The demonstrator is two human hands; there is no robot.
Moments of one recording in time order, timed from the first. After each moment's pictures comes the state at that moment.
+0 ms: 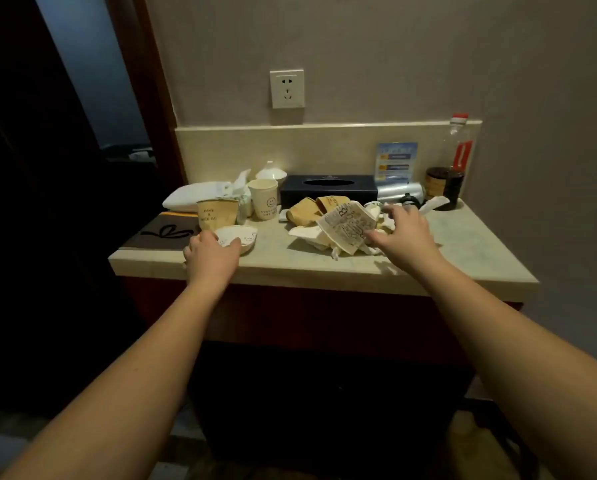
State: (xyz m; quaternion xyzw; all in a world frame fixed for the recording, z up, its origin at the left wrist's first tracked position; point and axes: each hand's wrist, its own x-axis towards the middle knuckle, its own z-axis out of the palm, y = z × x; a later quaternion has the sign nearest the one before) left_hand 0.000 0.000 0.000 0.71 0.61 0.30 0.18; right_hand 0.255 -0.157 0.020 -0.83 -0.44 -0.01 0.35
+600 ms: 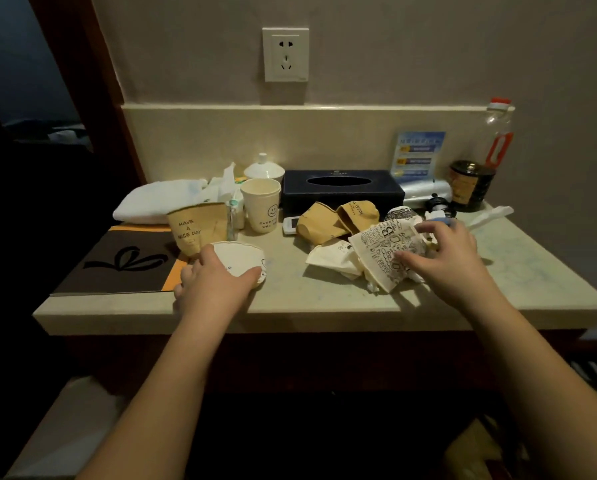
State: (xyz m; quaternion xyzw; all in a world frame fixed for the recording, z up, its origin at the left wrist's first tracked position) left_hand 0.018 0.103 -0.027 0.77 0.58 0.19 0.22; right_hand 0.245 -0.102 0.009 -0.87 -0.36 -0.02 0.34
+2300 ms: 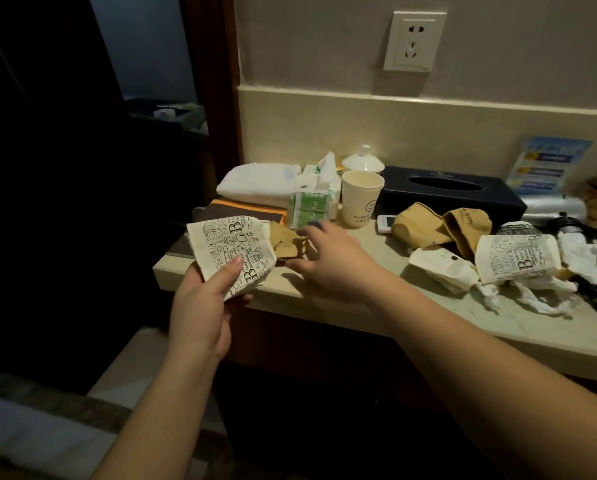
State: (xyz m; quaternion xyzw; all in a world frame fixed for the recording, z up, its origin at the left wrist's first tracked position) left_hand -0.106 0.101 -0.033 0.40 0.38 0.57 0.62; right_hand 0.081 0.096 -0.012 -0.74 -0.65 0.05 0.17
